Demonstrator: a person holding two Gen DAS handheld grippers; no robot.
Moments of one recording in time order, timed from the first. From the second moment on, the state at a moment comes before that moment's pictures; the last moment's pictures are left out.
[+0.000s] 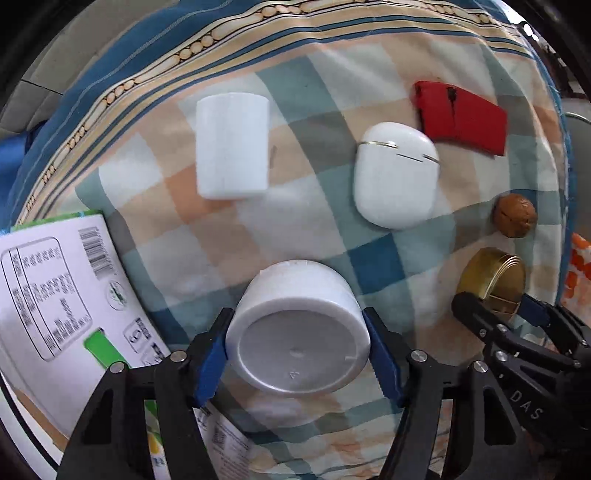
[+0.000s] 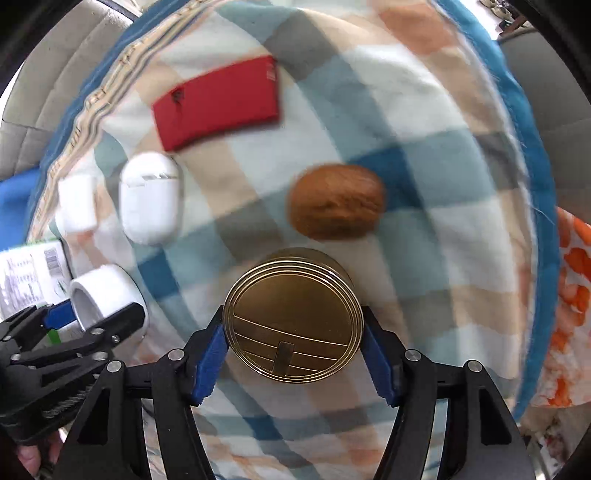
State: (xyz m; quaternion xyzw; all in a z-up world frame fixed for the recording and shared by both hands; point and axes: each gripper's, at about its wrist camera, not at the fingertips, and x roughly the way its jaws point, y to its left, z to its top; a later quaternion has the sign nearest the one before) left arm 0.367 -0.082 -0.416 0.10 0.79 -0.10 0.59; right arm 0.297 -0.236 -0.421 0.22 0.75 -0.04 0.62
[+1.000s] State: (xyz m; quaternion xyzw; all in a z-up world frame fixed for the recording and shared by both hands) left arm 0.279 -0.129 -0.395 0.10 0.75 -0.11 0.65; right arm 0.263 -0.260 -0.402 0.20 0.75 -0.08 0.63
